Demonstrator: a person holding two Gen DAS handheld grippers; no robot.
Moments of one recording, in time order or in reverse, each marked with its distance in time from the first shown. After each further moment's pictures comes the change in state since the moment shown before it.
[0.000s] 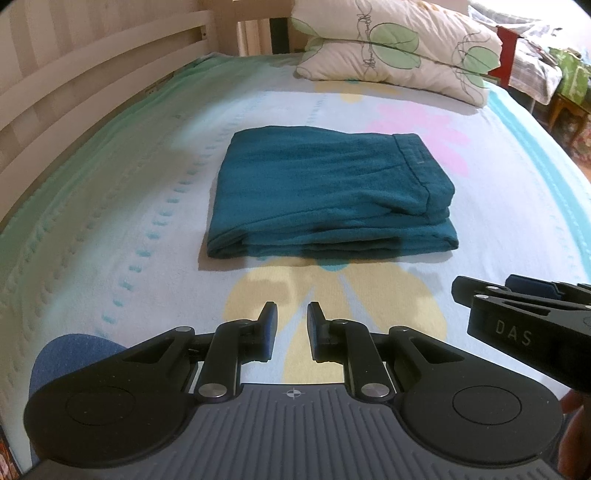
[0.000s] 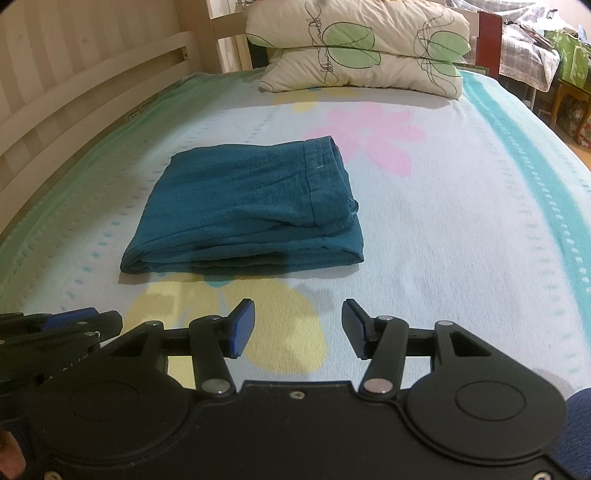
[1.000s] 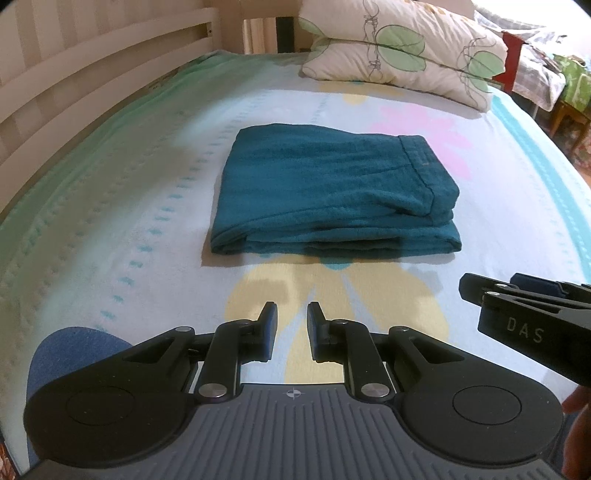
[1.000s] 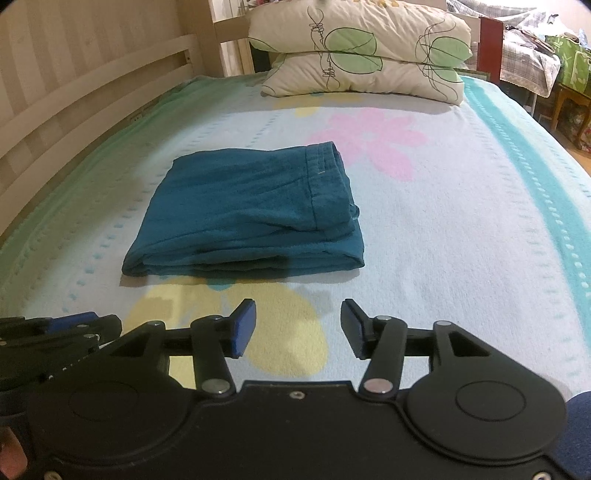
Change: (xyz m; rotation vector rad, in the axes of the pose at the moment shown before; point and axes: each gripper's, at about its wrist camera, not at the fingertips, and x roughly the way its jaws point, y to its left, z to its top) left arm 0.002 0.008 -0.001 -0.013 -0.001 -0.011; right arm -0.003 0.001 0.001 -0.012 -0.013 -0.001
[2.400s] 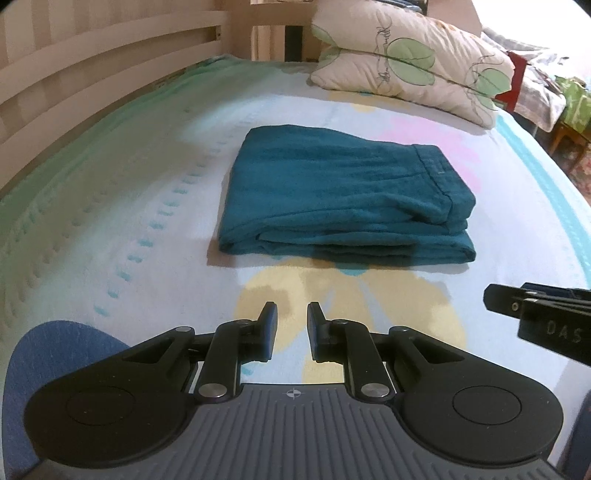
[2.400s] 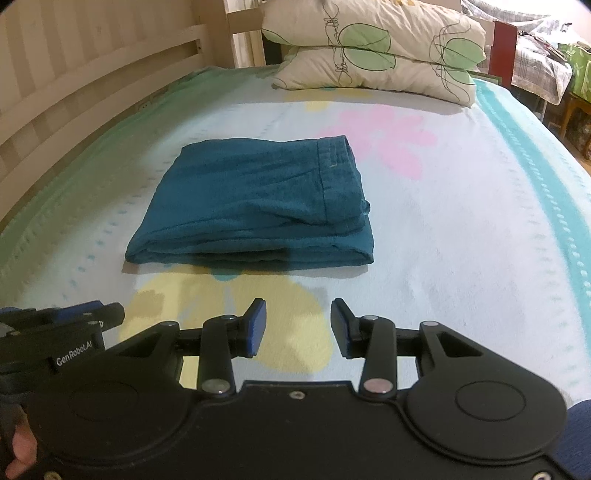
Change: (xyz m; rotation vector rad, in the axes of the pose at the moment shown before) left arm 0.020 0.034 -0.010 -0.024 -0.055 -0.053; right arm 0.005 -0.001 -0.003 -0.056 0.017 0.021
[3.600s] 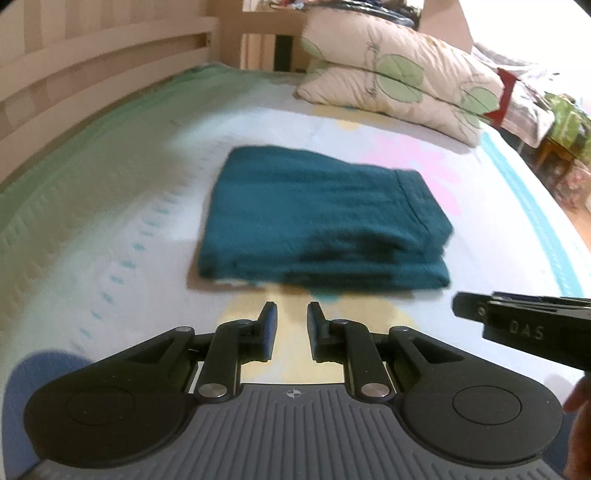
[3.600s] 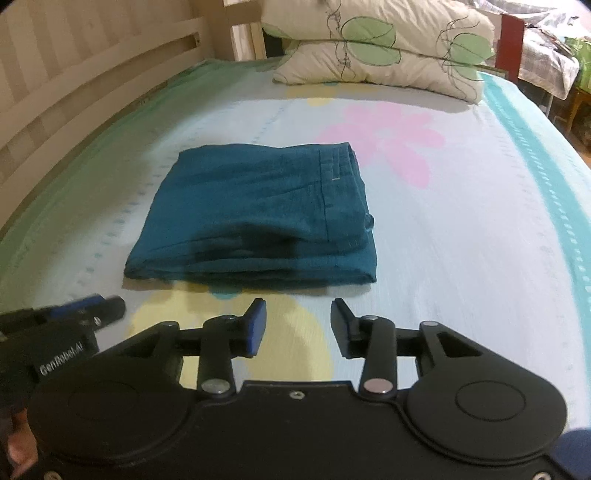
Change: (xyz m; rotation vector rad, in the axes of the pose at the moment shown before) left arm -0.003 -0.002 0.024 -0.023 -0.009 -0.076; right arm 0.008 -0.004 0.026 0.021 0.023 0.021
